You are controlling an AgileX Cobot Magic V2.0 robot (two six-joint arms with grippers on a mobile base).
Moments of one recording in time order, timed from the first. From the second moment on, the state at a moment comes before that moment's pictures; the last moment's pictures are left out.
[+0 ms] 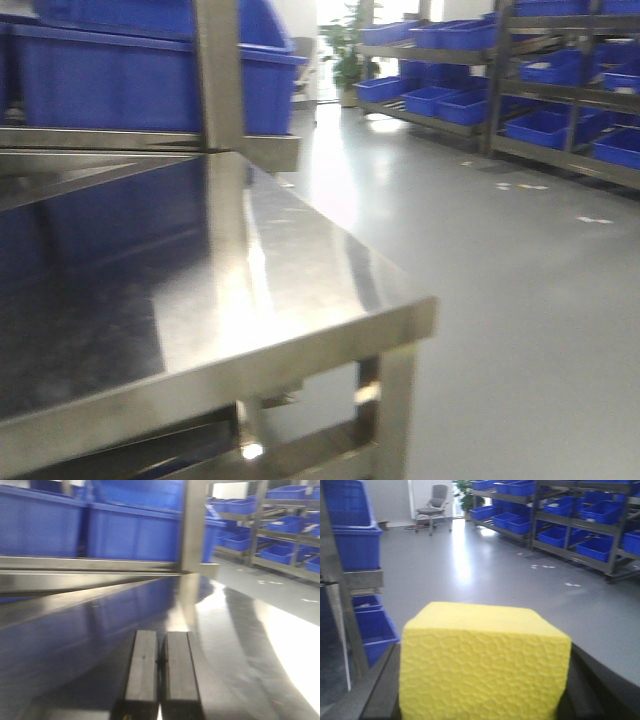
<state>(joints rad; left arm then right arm) -0.08 -0.01 0.00 0.13 0.08 -0.20 0.05 -0.02 -0.51 -0.13 0.68 0.15</state>
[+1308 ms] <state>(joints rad) -0.08 -0.01 0.00 0.13 0.08 -0.20 0.05 -0.02 -0.51 -0.13 0.68 0.15</state>
